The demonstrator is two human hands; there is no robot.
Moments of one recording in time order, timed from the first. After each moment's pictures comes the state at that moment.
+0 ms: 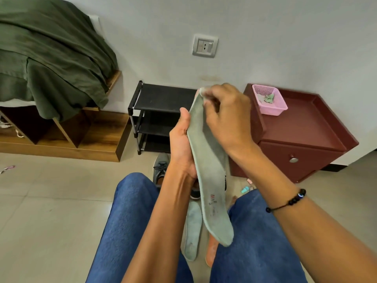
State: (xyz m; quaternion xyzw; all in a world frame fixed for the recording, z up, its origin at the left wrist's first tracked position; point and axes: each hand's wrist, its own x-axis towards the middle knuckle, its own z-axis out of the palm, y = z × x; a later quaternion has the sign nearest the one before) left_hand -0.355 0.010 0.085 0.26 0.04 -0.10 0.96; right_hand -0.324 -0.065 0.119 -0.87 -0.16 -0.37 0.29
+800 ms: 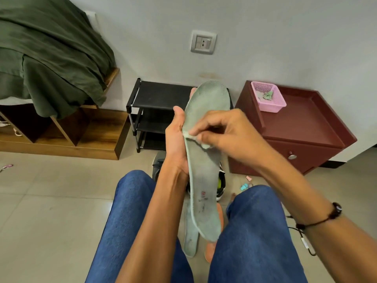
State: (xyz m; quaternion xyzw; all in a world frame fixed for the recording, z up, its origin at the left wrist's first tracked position) left_hand -0.353 0.012 0.085 0.24 0.02 -0.14 0.96; right_hand -0.356 -0.093 0.123 -0.85 -0.26 -0.01 0.46
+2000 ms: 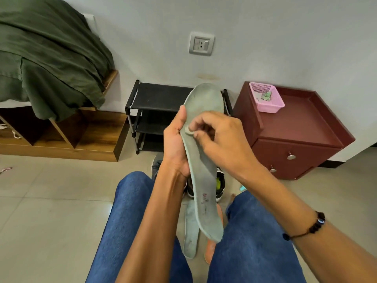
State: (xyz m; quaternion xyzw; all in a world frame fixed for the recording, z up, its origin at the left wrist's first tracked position) left_hand -0.353 0.014 0.082 0.23 0.01 -0.15 0.96; right_hand -0.362 -0.080 0.109 -0.88 -0.23 -0.15 0.37
